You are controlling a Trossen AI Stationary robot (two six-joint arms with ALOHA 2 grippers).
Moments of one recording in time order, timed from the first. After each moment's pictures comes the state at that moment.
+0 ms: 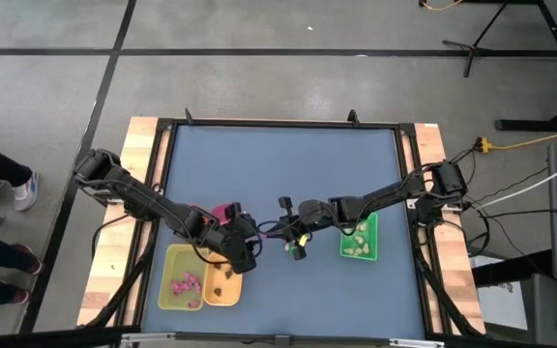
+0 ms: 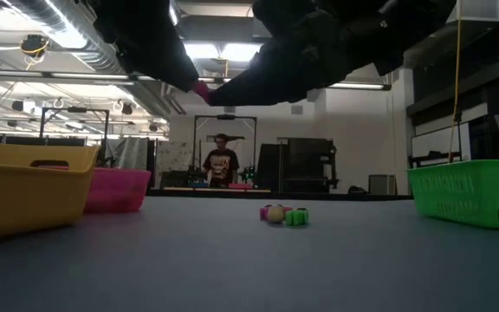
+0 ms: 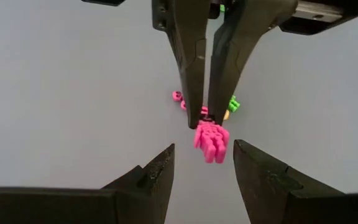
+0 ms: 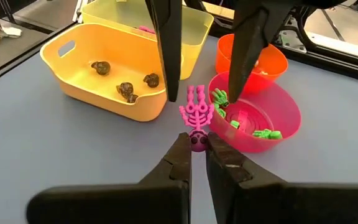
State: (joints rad) left arm -0.43 1.53 1.02 -0.39 -0.50 -0.59; right arm 0.17 1.82 0.98 0.42 -0.07 -0.21
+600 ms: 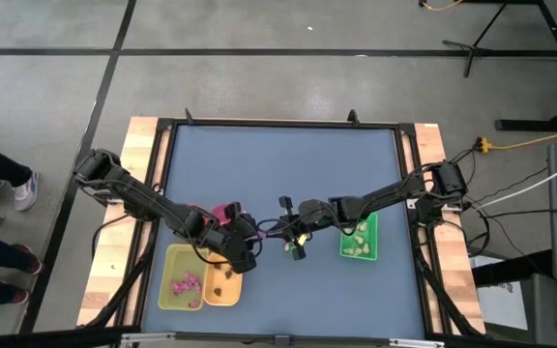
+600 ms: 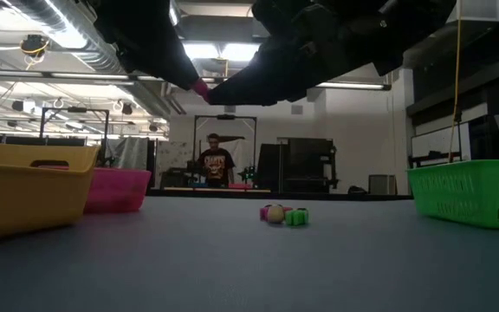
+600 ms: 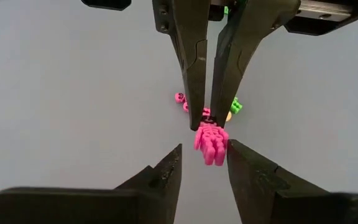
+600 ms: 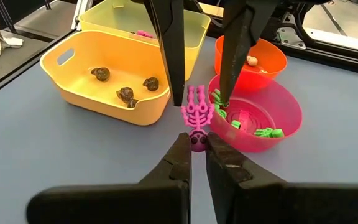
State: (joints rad) left arm -0.43 1.53 1.02 -0.39 -0.51 -0.59; right arm 0.17 1.82 0.98 0.43 -0.07 -0.16
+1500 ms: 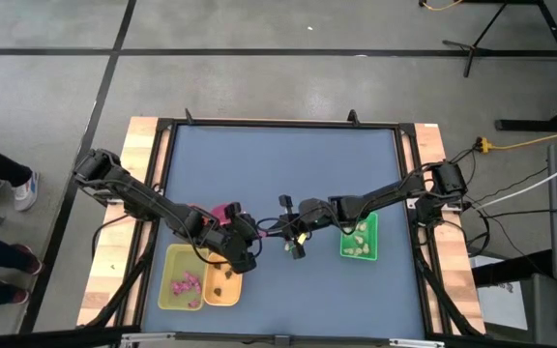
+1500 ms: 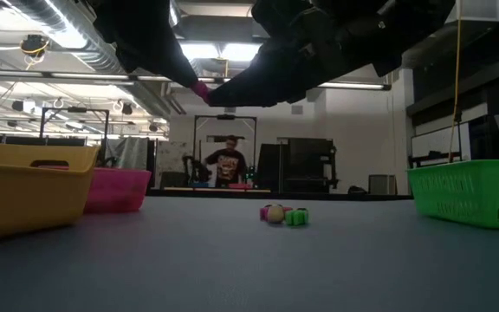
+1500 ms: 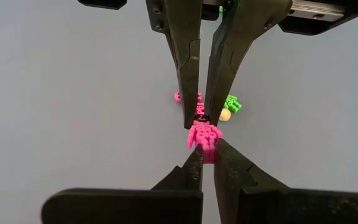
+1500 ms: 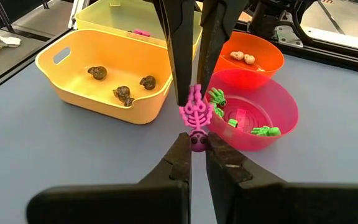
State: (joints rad) left arm -0.43 1.53 1.02 -0.39 -0.51 -0.59; right arm 0.17 1.82 0.98 0.43 -0.07 -0.16
